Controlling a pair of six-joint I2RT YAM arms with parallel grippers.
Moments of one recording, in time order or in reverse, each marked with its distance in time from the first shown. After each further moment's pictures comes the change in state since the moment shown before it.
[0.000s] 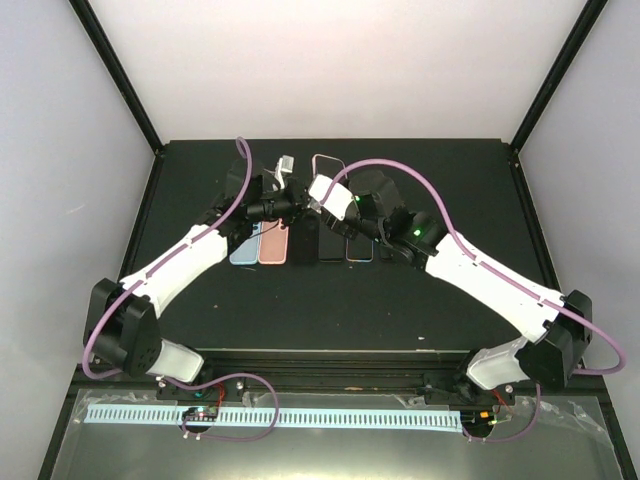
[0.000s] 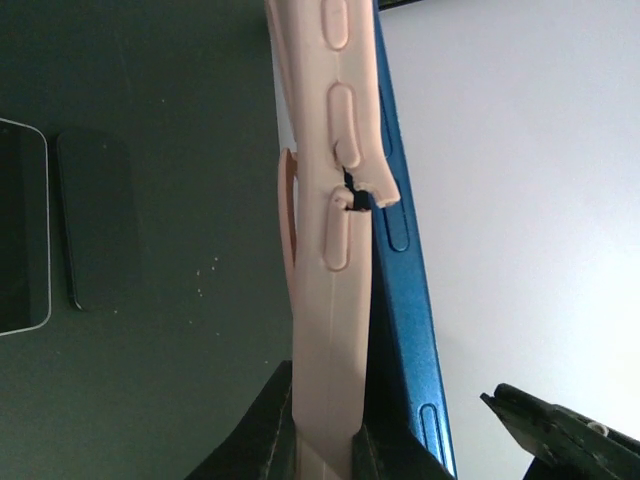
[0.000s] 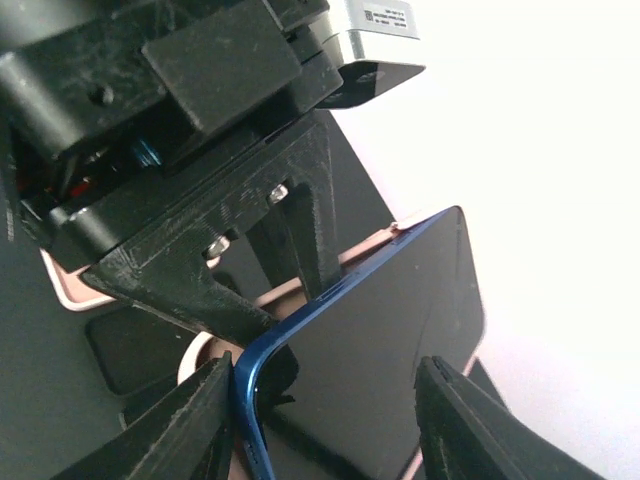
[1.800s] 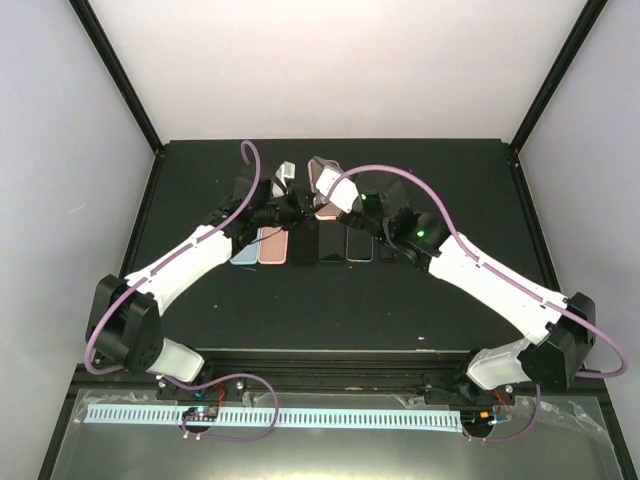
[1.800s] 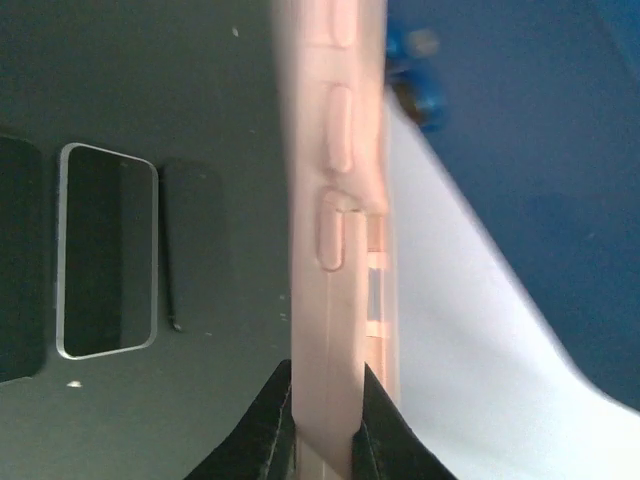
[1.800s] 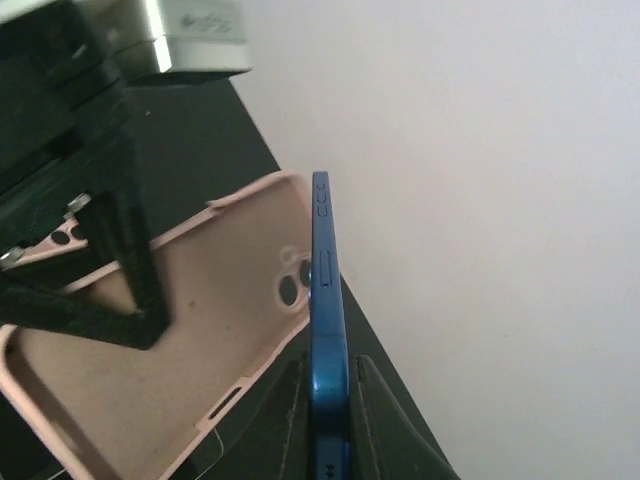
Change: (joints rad) left arm -0.020 0.022 -0.008 -0.079 -0.158 0.115; right arm -0.010 -0.014 -0.043 0.106 0.214 -0.155
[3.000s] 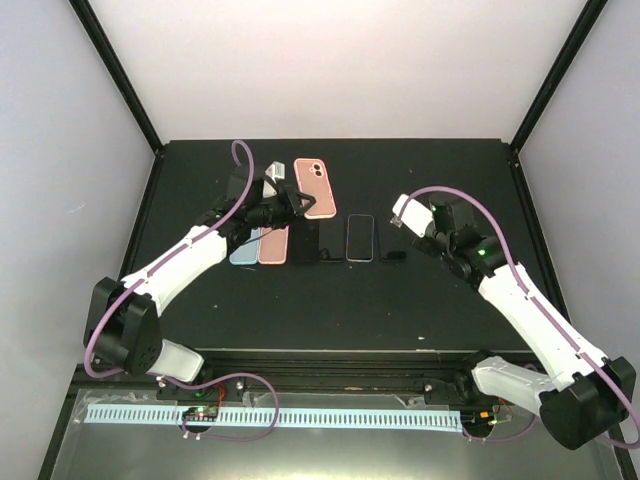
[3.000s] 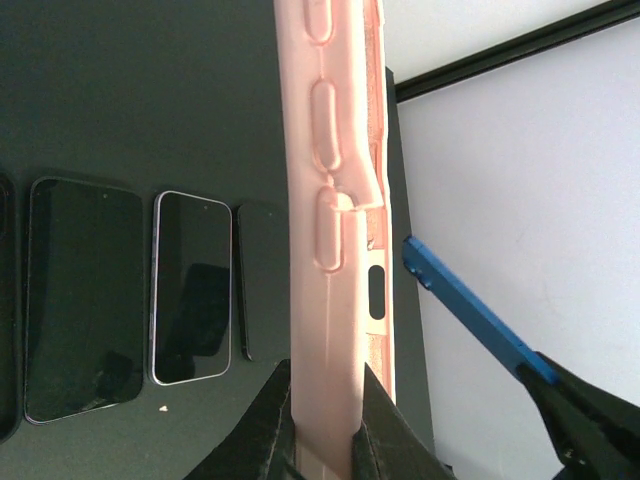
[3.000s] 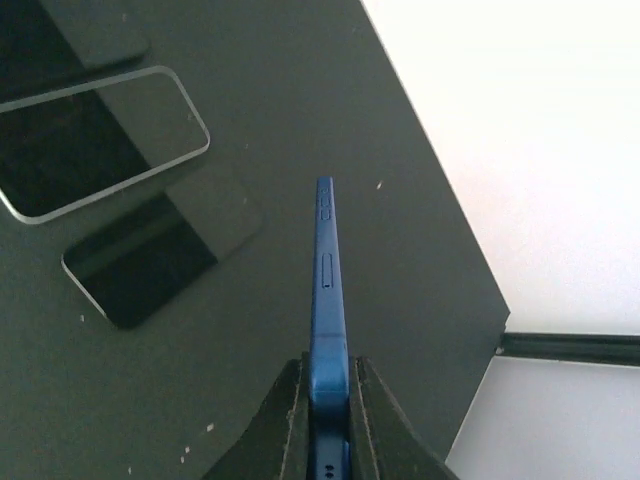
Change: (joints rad) left arm 0.042 -0.016 -0.020 -0.056 -0.071 0.118; right arm -0.372 -0.309 -0.315 -0.229 -0.151 -0.061
